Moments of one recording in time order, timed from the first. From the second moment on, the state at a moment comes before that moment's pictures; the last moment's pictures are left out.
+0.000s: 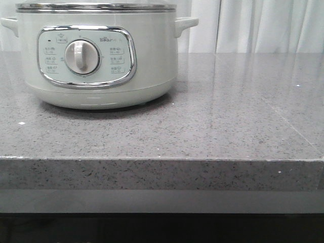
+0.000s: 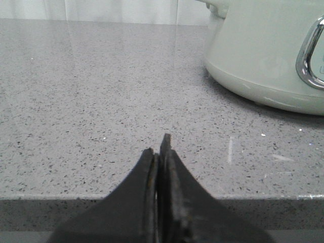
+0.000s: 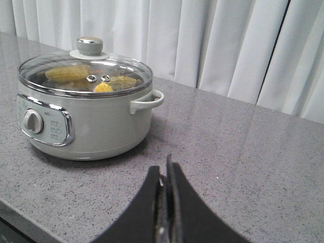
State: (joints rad) left arm -0.06 0.00 0.01 -0.11 0.21 0.14; right arm 0.35 0.26 -0.49 0.22 0.38 -0.27
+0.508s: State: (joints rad) left arm -0.06 0.00 0.01 -0.11 0.21 0.13; right arm 0.12 0.10 -0.18 0.10 0.18 -0.12
